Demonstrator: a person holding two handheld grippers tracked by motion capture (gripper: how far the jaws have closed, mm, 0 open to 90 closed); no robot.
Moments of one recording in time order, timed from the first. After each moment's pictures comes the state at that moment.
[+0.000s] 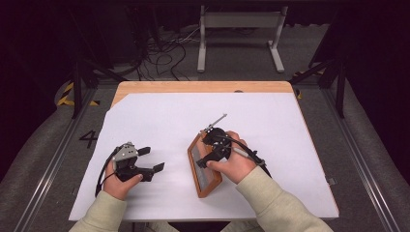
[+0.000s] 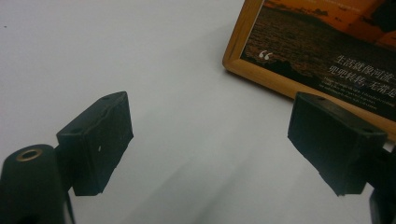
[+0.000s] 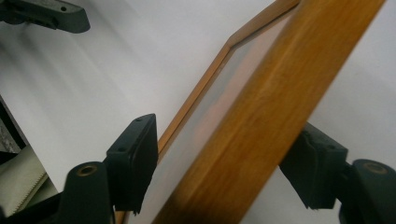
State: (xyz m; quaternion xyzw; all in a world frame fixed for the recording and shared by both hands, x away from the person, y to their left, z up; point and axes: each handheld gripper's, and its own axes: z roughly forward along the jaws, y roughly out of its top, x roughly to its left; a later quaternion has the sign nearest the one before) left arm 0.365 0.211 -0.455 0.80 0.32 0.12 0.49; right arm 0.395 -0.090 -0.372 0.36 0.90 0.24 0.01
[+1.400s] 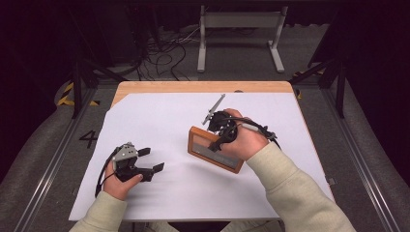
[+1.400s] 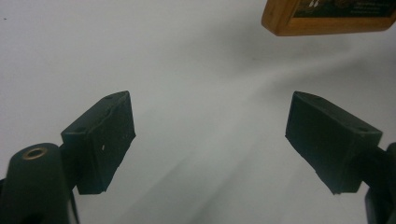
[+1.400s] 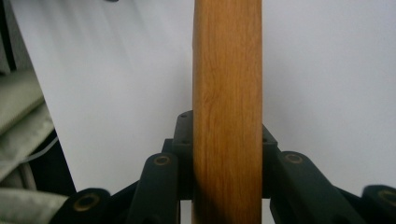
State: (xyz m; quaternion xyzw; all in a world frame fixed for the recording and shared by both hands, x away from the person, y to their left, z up) left arm 0.365 0.212 -0.456 0.80 0.33 0.12 0.49; right arm 0.417 -0.104 -0.315 0.20 0.96 0.19 0.03
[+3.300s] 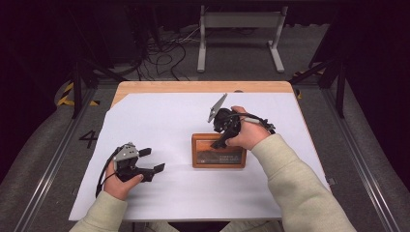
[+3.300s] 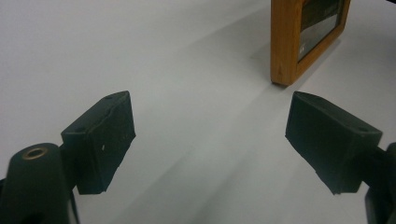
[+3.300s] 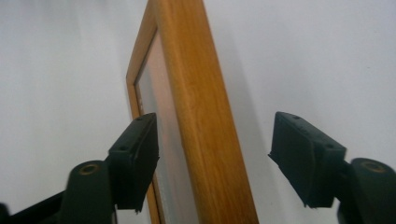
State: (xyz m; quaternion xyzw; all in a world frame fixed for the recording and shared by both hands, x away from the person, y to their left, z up) left arm 0.365 0.211 -0.457 0.80 0.33 0.11 0.49; right arm 0.463 -0.123 -0.351 0.12 0.97 0.22 0.04
